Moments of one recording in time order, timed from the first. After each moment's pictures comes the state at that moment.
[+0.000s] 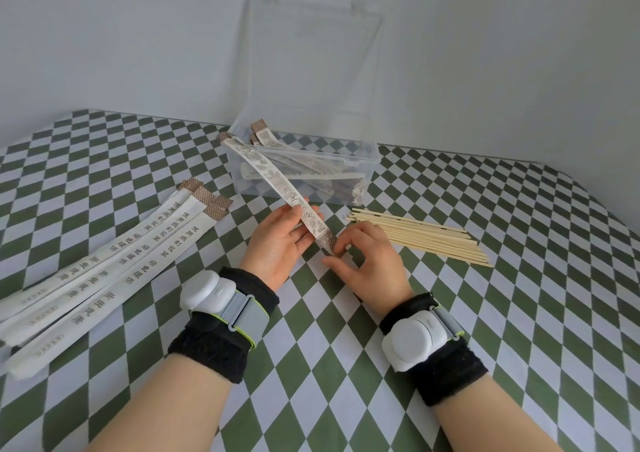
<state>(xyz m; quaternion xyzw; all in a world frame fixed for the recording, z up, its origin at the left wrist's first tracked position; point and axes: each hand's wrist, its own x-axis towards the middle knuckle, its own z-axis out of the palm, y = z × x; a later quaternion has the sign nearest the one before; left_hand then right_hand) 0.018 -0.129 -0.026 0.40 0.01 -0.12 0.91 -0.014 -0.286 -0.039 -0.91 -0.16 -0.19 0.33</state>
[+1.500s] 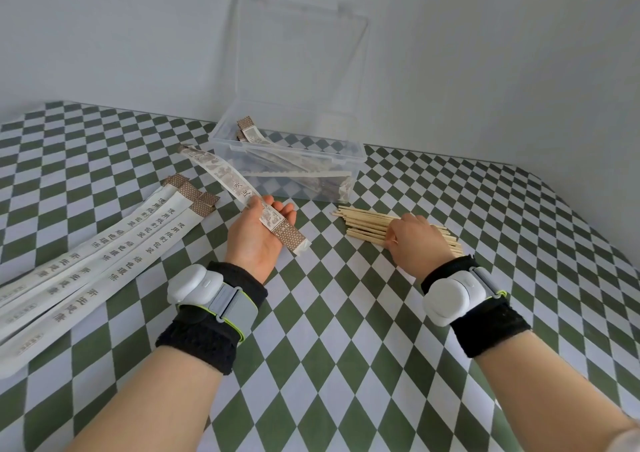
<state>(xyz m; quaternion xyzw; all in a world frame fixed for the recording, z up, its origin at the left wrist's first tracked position) 0.022 -0.126 -0.021 0.29 0.11 -0.06 0.95 0.005 -0.350 -0.002 -1.00 0.01 -0.01 -0.02</state>
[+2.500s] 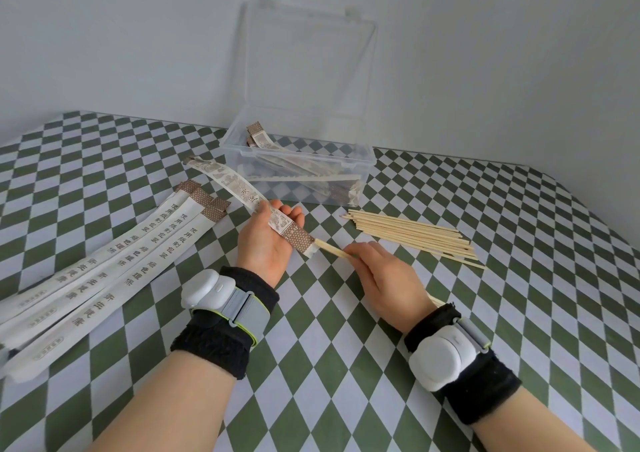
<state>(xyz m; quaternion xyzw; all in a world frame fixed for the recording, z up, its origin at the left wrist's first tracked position) 0.021 -0.126 -0.019 0.28 0.11 -0.05 0.95 -0.039 -0.300 -0.028 -0.96 -0.16 -0.10 0.21</state>
